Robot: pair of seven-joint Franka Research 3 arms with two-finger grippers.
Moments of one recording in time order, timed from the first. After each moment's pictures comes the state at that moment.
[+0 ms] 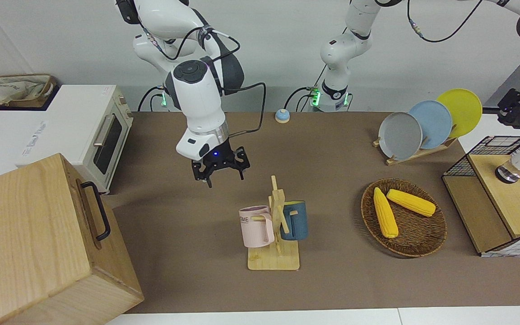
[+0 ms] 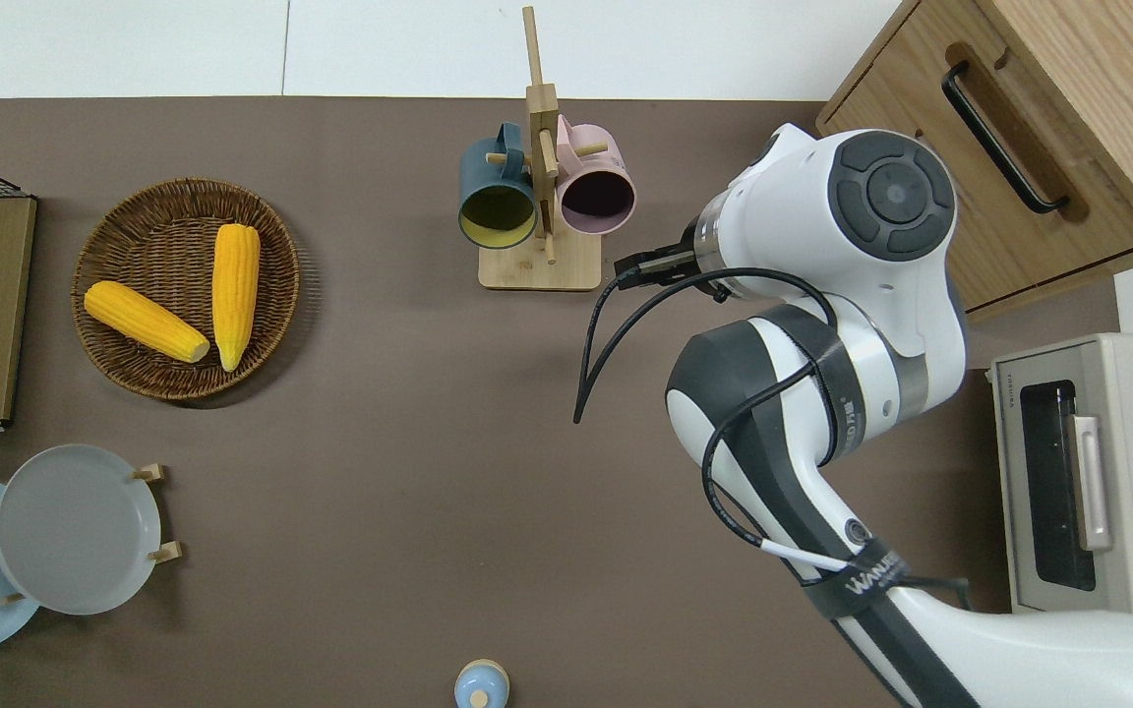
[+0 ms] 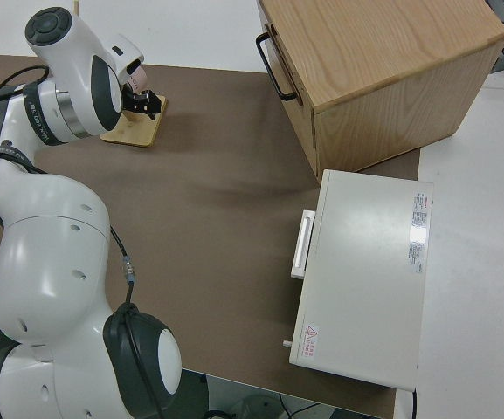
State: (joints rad) left arm 0.51 0.16 0.14 -1.53 -0.20 1.87 0.85; right arm 0.20 0.38 0.18 -1.50 -0.02 2.11 0.19
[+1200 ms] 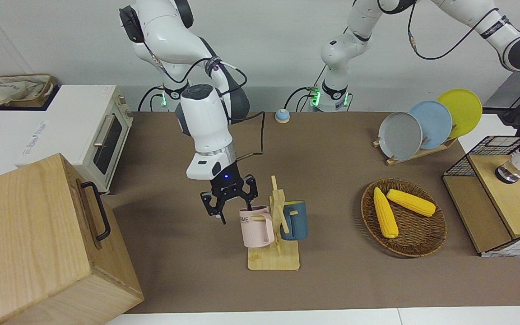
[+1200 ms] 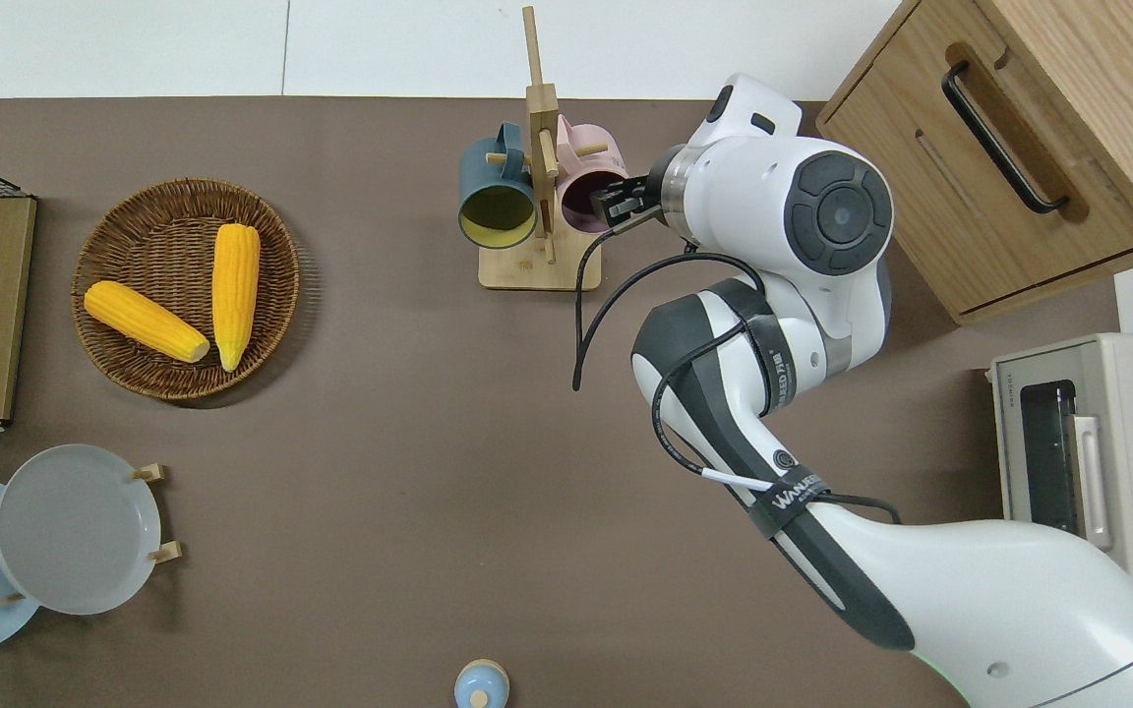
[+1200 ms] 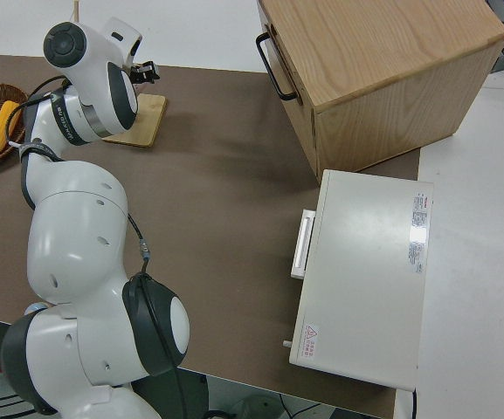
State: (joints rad) left arm 0.52 0.24 0.12 -1.62 -0.54 2.28 0.87; right arm 0.22 0.54 0.17 -1.40 -0.09 2.45 0.02
